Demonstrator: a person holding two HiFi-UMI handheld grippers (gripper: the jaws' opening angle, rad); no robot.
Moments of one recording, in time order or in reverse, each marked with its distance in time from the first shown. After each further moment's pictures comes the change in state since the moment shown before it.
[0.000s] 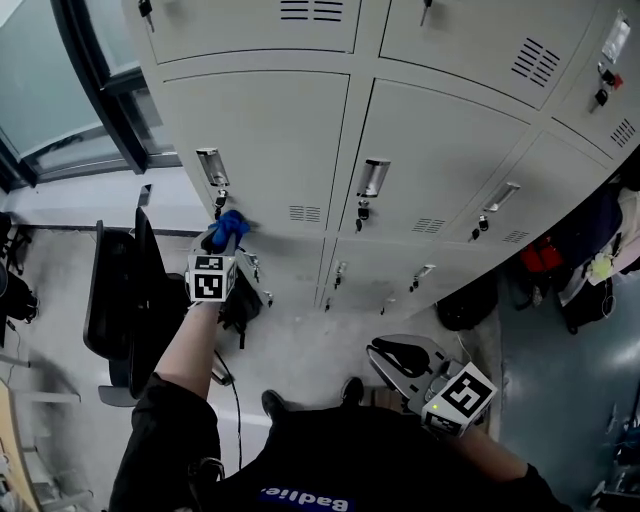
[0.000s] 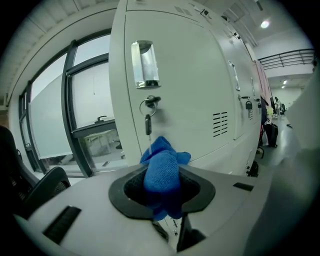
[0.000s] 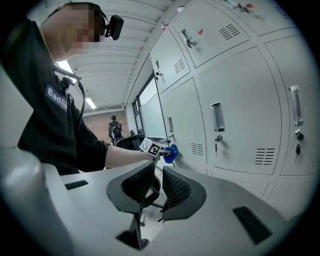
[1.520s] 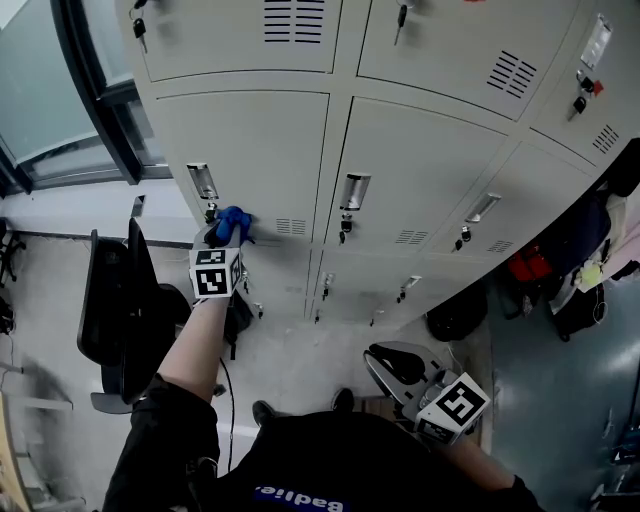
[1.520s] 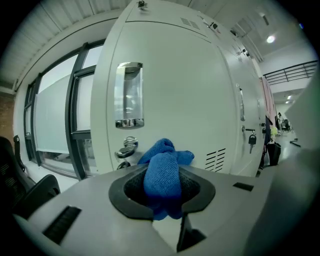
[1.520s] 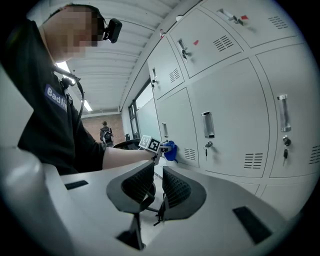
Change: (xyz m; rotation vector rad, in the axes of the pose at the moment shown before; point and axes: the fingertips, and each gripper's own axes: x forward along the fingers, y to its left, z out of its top) left arm 0.001 -0.028 0.076 -0.114 -0.123 0.005; right arm -0.020 -0.006 0.022 0.020 -0.081 -0.048
